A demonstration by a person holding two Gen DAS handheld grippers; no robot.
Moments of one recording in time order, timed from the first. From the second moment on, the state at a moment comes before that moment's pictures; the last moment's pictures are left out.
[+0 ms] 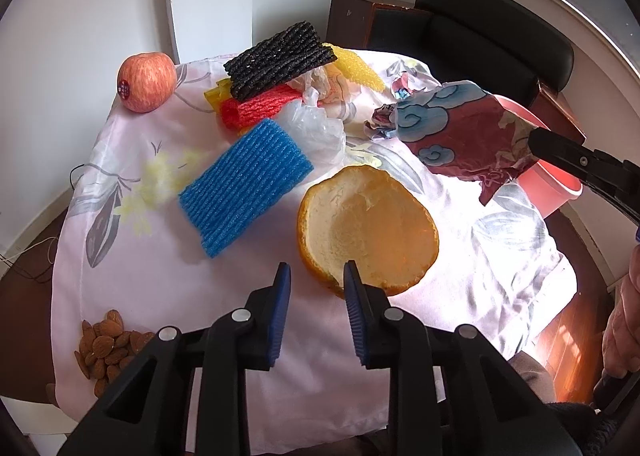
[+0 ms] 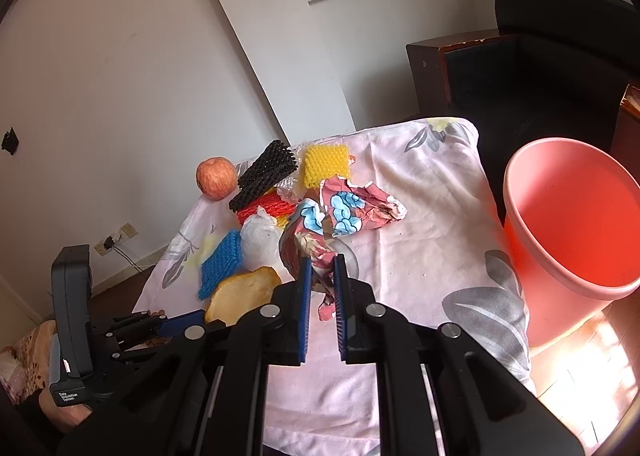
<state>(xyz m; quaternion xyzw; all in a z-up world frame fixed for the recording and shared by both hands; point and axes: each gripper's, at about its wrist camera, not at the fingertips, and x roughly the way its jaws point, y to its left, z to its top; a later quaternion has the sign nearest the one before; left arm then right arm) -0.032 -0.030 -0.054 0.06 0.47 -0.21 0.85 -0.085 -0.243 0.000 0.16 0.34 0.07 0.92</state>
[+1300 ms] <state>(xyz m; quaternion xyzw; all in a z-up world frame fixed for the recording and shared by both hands) -0.030 -0.054 -0.033 0.09 0.42 -0.19 0.88 -0.104 -0.263 -0.008 0.16 0.35 0.04 0.92</state>
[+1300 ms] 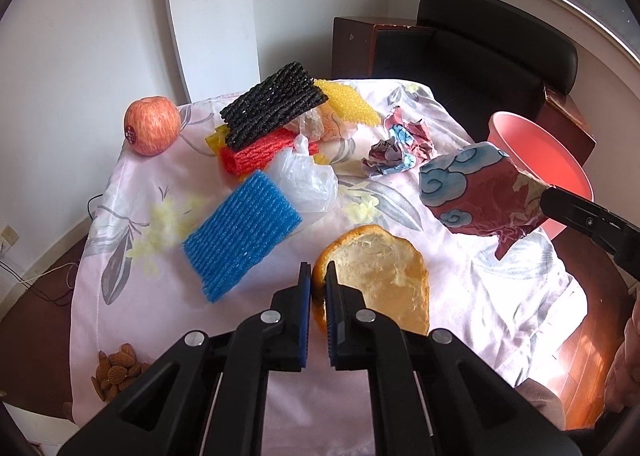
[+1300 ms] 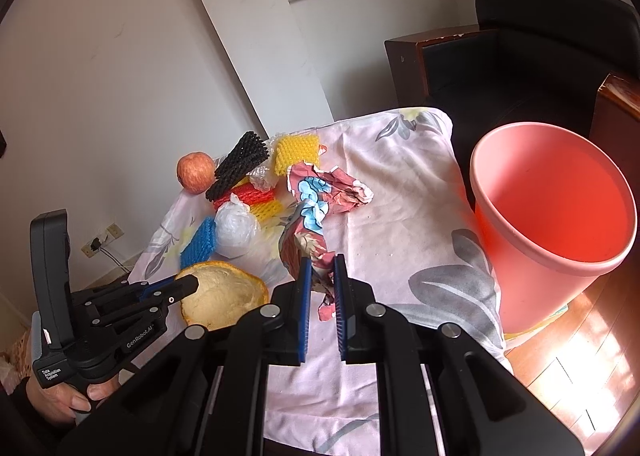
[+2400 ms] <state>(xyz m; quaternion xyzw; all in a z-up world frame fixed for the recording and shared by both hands) 0.013 -0.221 0.051 0.08 0.32 -0.38 0.86 -0.117 -0.407 0.031 0.22 0.26 -0.15 0.93</state>
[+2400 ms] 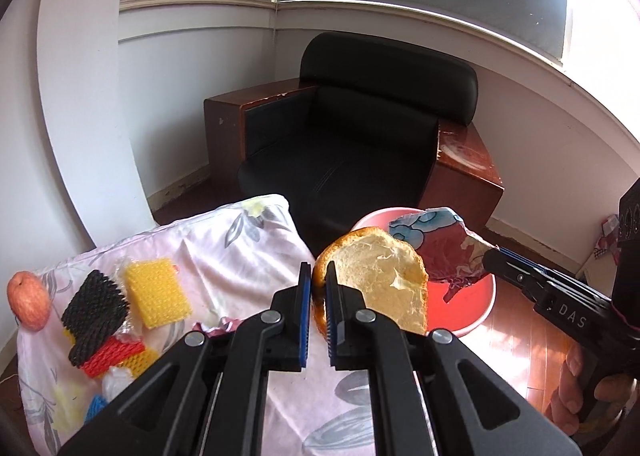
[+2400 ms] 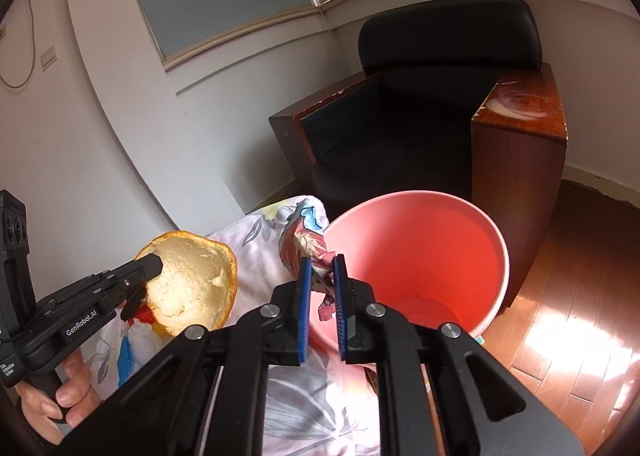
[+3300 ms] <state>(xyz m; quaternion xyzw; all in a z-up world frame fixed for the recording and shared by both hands) 0.042 -0.358 -0.046 0.16 0.42 -0.40 0.80 -0.104 -0.457 -0.050 0.25 0.36 -0.25 0.86</state>
